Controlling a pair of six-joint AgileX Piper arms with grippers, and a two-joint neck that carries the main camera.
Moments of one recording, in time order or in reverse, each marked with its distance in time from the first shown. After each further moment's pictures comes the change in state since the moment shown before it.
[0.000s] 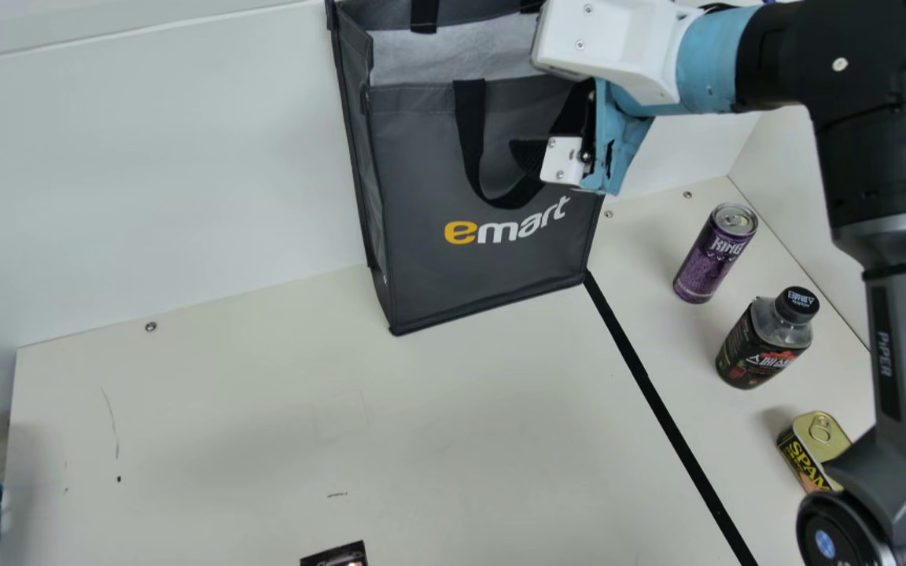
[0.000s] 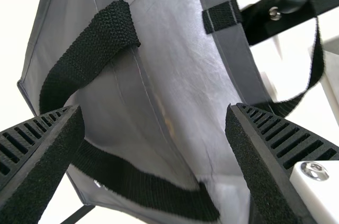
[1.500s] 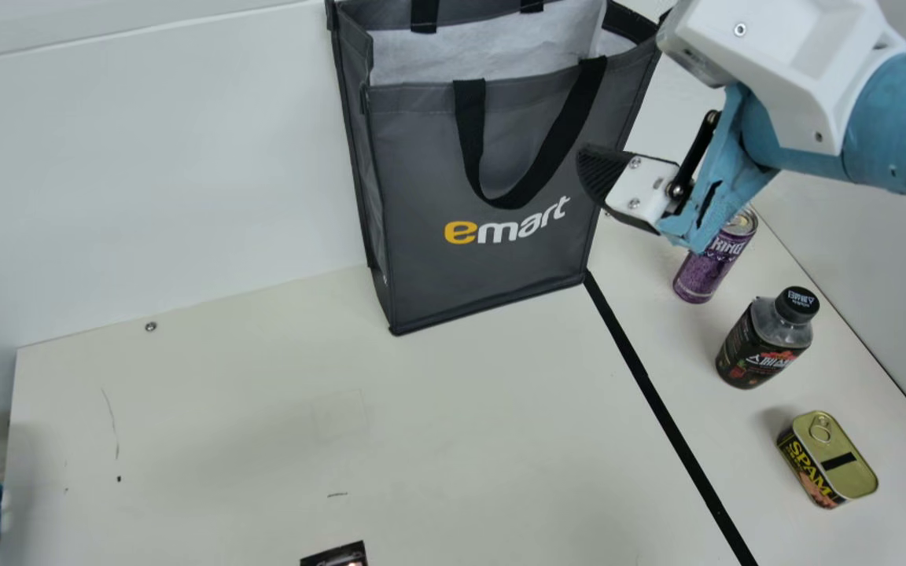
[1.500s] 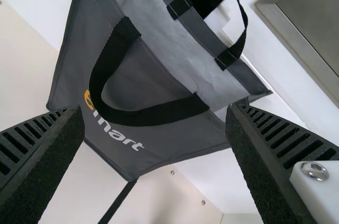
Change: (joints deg) left arm 0.0 0.0 0.0 0.0 0.0 0.0; right arm -4.1 -20.4 13.2 -2.3 0.0 18.3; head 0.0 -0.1
